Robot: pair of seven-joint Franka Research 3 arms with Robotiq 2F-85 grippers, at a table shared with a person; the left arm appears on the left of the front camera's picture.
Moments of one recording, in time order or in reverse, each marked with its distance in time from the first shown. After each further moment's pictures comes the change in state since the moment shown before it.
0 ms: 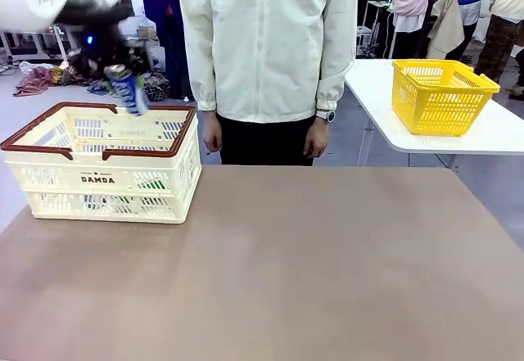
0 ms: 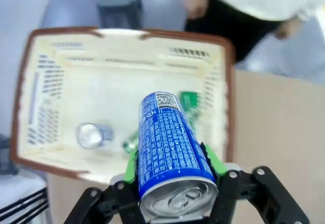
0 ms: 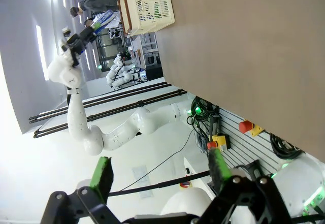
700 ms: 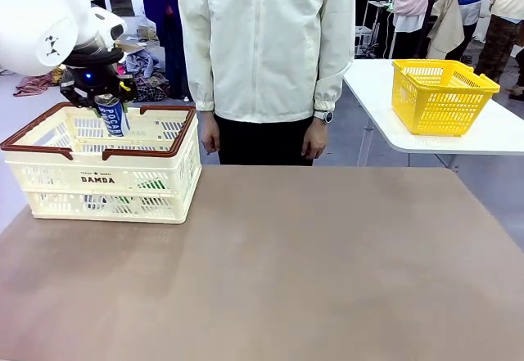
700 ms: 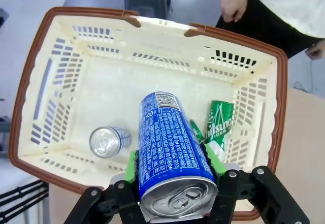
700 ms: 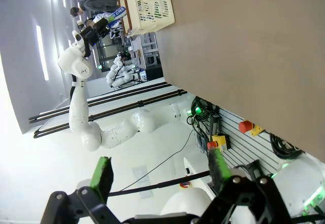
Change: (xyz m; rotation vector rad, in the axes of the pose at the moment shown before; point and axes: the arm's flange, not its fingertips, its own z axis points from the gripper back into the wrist) left arm -0.003 0.022 -0.051 0.076 0.011 0.078; right arm 0.000 0.000 0.000 0.000 0.000 0.000
